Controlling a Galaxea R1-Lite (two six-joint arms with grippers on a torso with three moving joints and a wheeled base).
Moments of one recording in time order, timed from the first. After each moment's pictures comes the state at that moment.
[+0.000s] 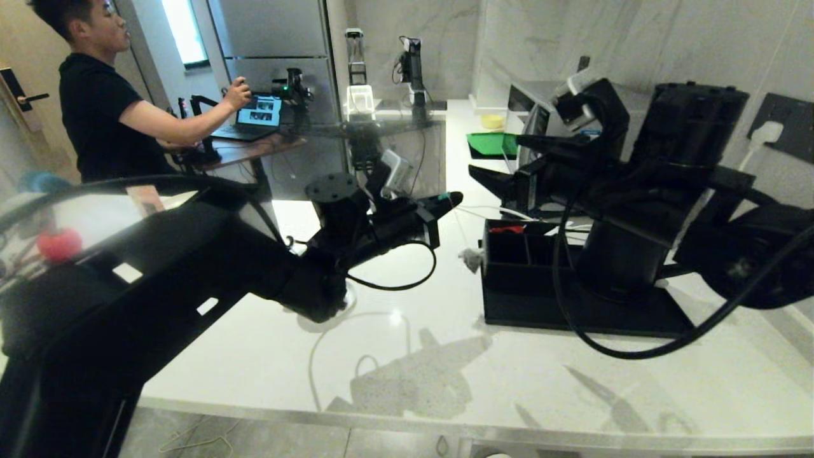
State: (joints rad) left arm -0.51 2.30 -1.33 -1.21 -0.53 -0.11; right arm 0.49 1.76 -1.15 -0.70 0.15 -0.22
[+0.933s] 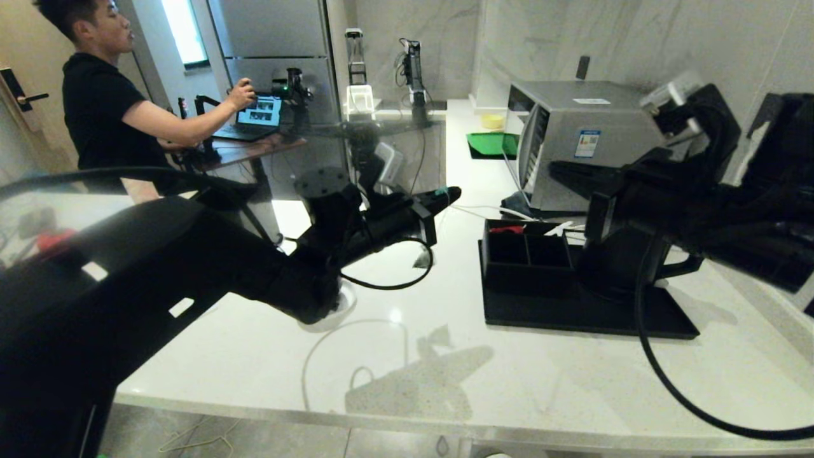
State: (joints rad) left arm -0.52 2.24 -1.28 -1.22 -0.53 -0.10; right arm 0.44 1.52 -0.89 -0.70 0.14 -0.22
